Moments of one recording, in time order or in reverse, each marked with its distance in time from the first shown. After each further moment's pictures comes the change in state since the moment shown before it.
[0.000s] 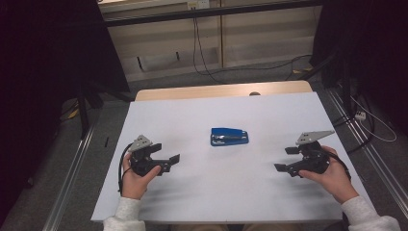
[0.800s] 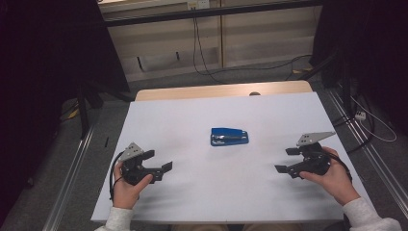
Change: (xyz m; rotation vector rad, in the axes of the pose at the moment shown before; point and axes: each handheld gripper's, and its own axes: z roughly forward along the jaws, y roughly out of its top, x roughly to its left) left arm 0.001 -0.018 -0.025 -0.016 0.002 0.001; right arm 0.003 -0.001 -0.003 0.001 -0.002 -0.010
